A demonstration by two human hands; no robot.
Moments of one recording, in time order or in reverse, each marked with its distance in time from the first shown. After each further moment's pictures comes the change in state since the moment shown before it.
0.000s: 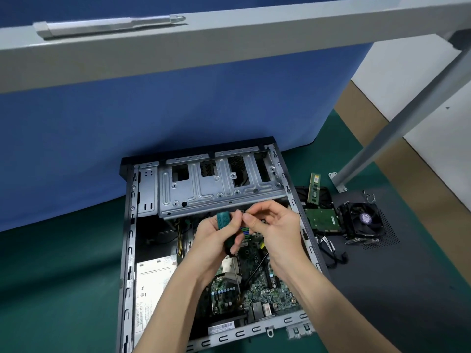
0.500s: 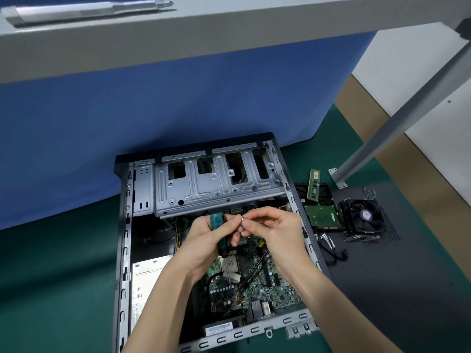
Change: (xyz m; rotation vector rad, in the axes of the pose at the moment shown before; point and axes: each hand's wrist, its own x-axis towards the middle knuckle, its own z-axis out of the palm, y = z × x) left_hand 0.006 -0.002 -0.015 0.052 -0.064 -0.038; right_hand 0.000 0.004 -0.012 -0.013 -0.096 0.019
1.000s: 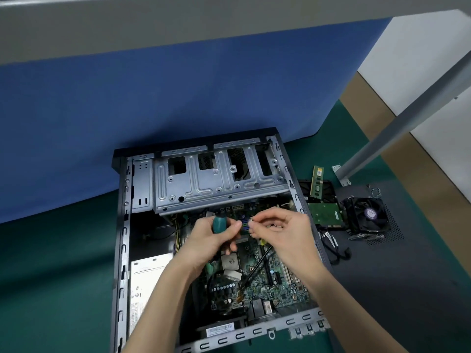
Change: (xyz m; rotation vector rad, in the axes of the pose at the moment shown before) left_hand 0.010 -0.017 -0.014 0.228 0.077 -0.145; right_hand 0.004 0.008 -0.016 -0.290 -0.026 -0.023
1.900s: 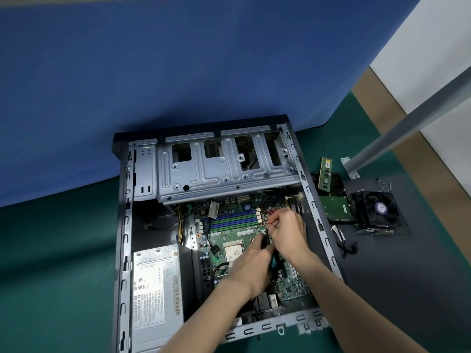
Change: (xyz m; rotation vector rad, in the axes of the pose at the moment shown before) left_hand 0.008 -0.066 0.063 1.107 -0.189 0.058; right_hand 0.037 0.075 0.010 -0.832 0.144 0.207
